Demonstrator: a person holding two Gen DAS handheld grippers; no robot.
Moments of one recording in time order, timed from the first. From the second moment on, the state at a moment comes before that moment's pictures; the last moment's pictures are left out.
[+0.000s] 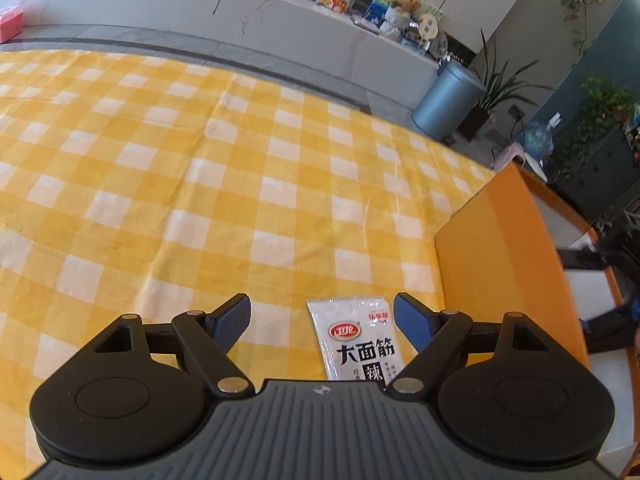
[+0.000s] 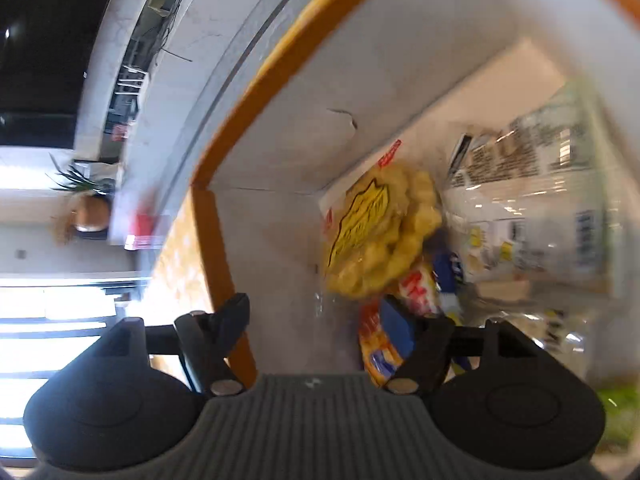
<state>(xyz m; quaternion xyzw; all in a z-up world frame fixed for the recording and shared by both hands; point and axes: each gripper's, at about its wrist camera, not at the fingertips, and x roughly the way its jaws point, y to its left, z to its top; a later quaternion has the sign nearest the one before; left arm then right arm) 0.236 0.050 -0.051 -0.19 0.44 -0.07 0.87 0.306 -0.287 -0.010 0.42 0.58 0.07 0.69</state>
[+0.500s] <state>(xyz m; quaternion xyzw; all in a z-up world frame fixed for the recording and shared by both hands) 0.237 0.098 -0.037 -0.13 0.47 0.06 0.87 0.233 -0.201 0.117 0.20 0.52 0.16 0.81</state>
